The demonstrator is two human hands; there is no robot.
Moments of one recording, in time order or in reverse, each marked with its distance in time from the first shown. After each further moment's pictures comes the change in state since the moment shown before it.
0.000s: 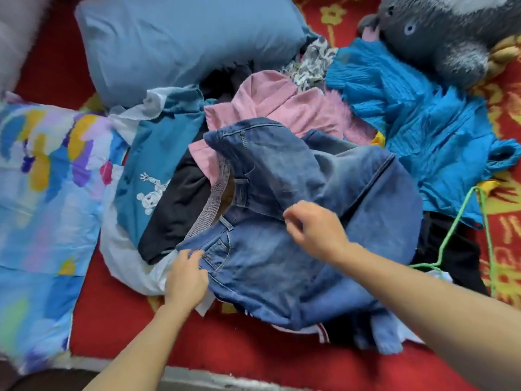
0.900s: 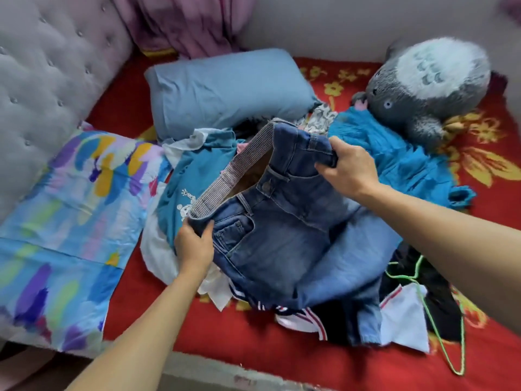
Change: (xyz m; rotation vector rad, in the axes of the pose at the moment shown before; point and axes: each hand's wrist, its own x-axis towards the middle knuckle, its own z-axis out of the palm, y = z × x) left_hand -0.077 0.039 -0.142 -0.807 0.550 -0.096; right_hand 0.011 -0.104 -0.168 -0.134 0.343 0.024
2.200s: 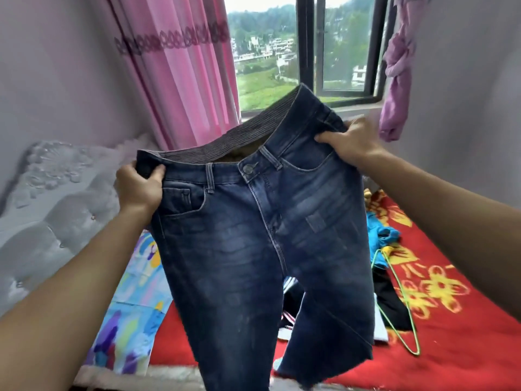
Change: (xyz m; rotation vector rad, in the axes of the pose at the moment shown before) left_hand -0.232 0.263 -0.311 -0.165 0.329 0.549; right_hand -0.278 -0.084 -0.396 0.577 0.362 0.145
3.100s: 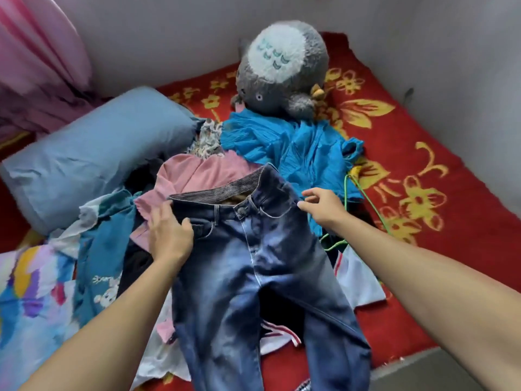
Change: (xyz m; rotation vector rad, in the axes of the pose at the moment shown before) left_hand -0.043 -0.278 0.473 0.540 -0.802 -0.002; right_hand 0.113 0.456 0.235 -0.112 -0.156 0.743
